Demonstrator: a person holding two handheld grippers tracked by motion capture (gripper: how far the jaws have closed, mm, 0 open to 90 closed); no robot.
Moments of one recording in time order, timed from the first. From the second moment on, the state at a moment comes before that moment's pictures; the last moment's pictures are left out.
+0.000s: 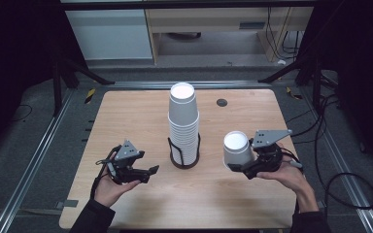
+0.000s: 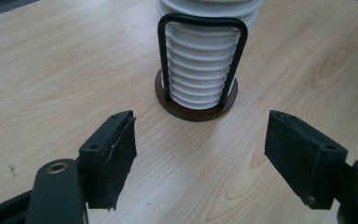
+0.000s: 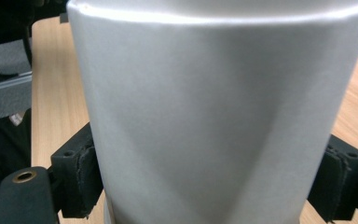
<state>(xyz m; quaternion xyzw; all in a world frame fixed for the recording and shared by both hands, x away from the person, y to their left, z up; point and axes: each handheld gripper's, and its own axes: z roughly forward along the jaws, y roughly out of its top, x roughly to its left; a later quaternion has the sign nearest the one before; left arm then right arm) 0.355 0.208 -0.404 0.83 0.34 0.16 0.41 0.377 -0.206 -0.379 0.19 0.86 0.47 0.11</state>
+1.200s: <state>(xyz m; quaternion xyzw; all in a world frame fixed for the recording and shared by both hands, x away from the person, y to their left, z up) 0.337 0.189 -0.387 0.85 0.27 0.13 0.44 0.364 -0.118 -0.397 0.10 0.89 0.43 0.05</state>
